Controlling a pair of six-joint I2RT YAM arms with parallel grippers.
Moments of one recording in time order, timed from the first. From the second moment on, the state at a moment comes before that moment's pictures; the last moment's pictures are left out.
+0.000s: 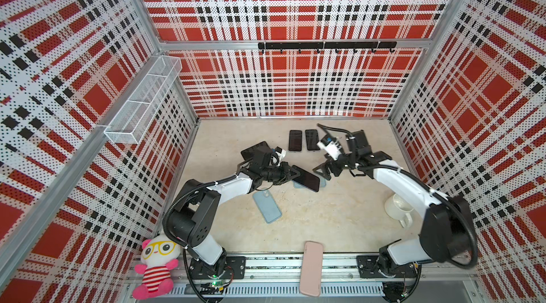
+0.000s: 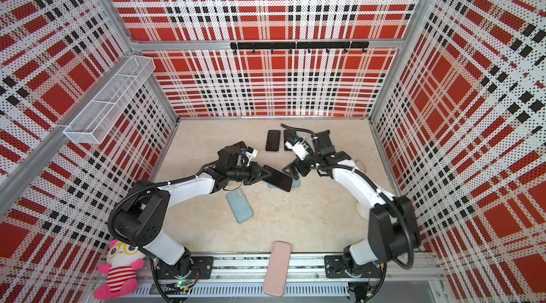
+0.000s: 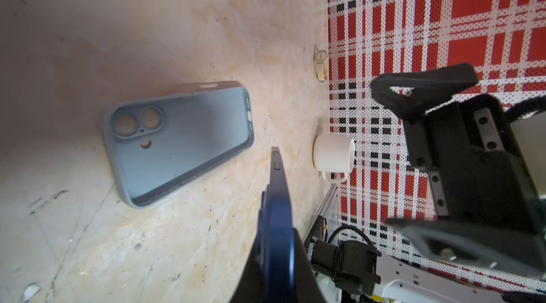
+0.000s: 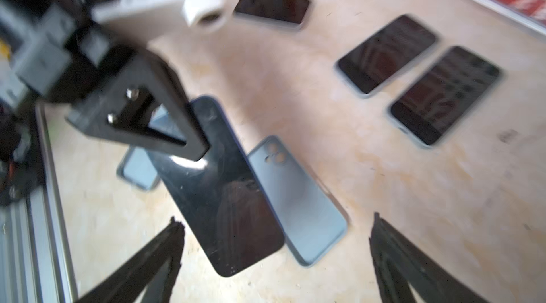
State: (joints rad) left arm -0.50 1.63 0.84 0.22 0.69 -0.94; right arm 0.29 1.38 1.02 -0.38 -0.51 -0.20
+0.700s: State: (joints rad) left arm -0.44 1.58 0.70 0.72 0.62 -1.04; right arm 0.13 1.25 0.71 0.01 -0.84 0.59
